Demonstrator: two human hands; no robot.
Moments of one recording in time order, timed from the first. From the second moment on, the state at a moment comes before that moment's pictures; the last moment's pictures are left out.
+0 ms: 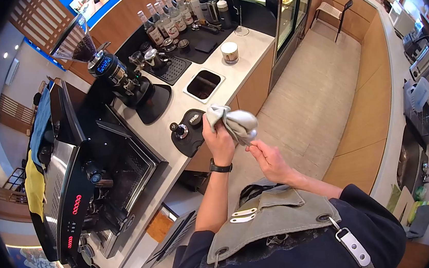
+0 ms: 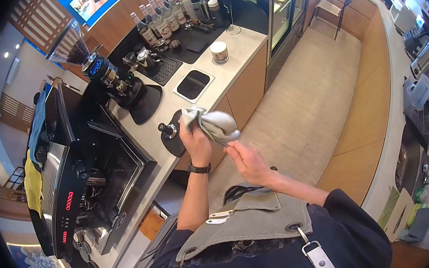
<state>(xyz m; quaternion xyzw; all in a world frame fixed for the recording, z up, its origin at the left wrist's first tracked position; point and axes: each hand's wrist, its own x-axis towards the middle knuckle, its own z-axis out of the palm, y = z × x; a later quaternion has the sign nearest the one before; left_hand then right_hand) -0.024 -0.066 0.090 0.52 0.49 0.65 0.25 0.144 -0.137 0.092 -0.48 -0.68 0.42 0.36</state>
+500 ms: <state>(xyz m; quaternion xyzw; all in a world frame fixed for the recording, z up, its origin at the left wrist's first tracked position) 0.068 -0.060 0.061 0.39 0.42 0.68 0.45 0.168 -0.091 0.081 -0.49 -0.62 0.41 0.45</state>
